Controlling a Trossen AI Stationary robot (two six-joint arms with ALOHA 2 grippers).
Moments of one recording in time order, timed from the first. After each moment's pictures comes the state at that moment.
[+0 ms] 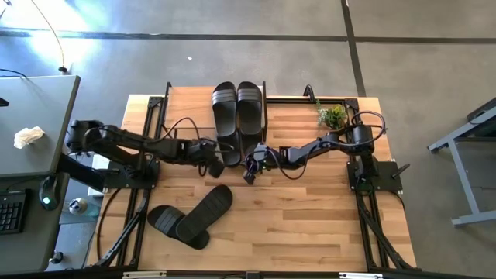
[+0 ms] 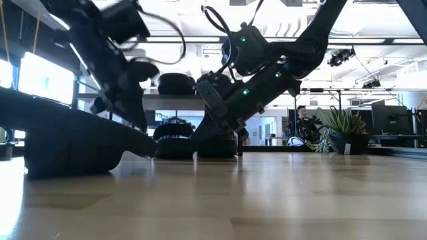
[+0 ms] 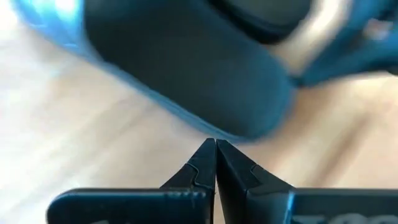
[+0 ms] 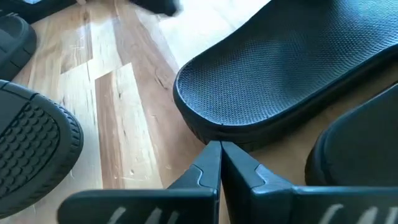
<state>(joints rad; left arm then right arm) 0.14 1.34 0.62 -0.27 -0.28 -0.74 -0.05 2.02 1.00 0.43 0.09 0.39</state>
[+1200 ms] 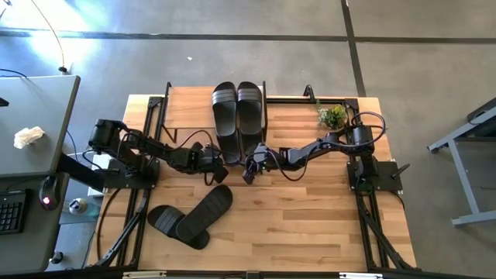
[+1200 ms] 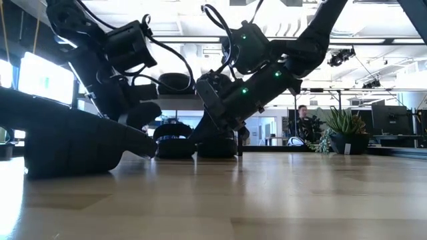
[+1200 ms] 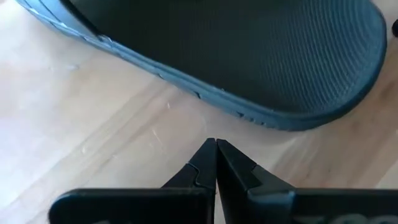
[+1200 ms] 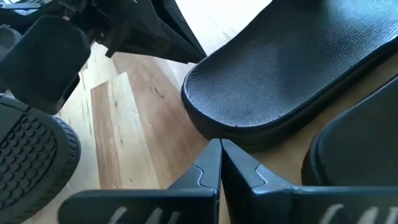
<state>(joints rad) 0.08 1.59 0.62 -0.18 -0.50 -0.71 -0.03 2.02 1.00 0.44 0.14 0.41</state>
